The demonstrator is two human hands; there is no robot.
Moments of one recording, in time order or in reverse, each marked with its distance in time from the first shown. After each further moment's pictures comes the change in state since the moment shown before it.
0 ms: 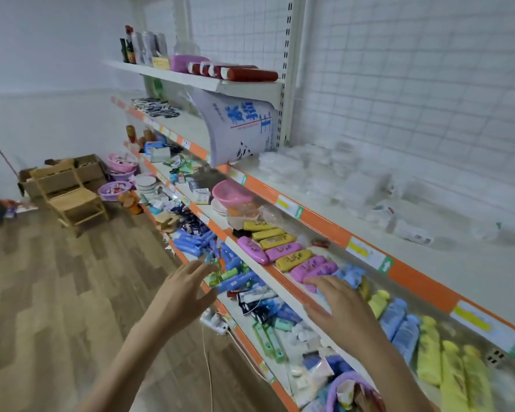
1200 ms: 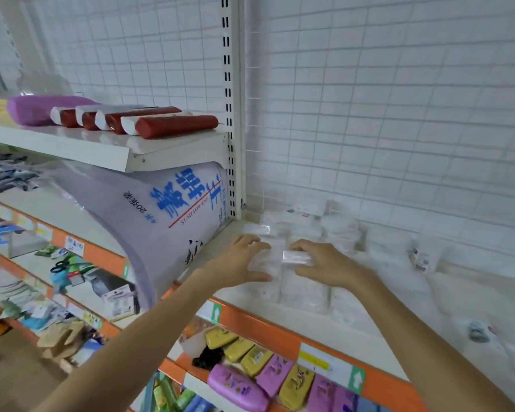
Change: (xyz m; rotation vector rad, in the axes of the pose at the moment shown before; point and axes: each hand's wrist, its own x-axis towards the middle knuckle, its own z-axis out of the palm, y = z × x) left_hand 0.520 -0.061 0.095 -0.116 -0.291 0.657; right_hand 0.424 0.119 -0.021 0.159 -0.033 0.355
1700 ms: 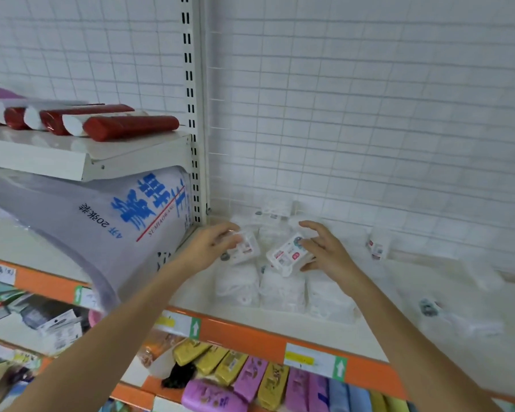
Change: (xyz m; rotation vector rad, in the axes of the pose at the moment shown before) left_hand 0.017 -0.010 -0.031 -0.696 0.118 0.004; right_hand -0.031 -0.011 -0.010 0.770 0.435 0.198
